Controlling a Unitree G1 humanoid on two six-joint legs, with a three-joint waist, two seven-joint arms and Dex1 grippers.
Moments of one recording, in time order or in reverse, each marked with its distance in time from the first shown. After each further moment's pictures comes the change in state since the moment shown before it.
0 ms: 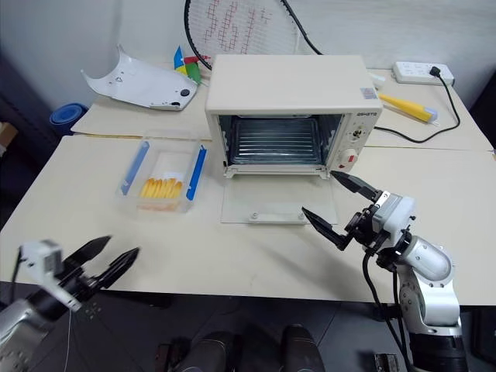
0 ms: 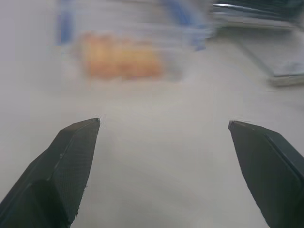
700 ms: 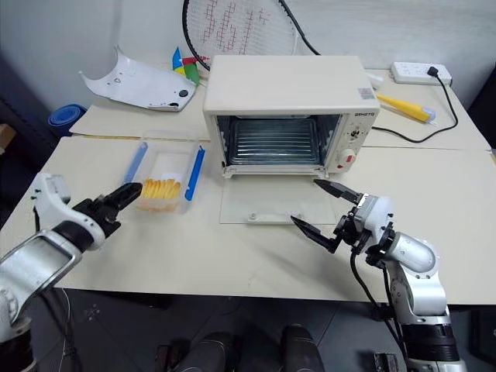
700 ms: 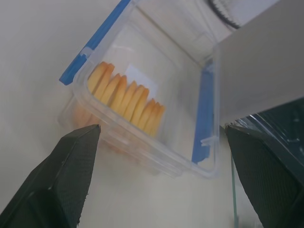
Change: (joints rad) left arm -0.584 0.226 -0.232 0.023 -1.115 0.301 1.469; right arm -0.029 -0.006 0.073 0.069 -0.025 0.006 0.053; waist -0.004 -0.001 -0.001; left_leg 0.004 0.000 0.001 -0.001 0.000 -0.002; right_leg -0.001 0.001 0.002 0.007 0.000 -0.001
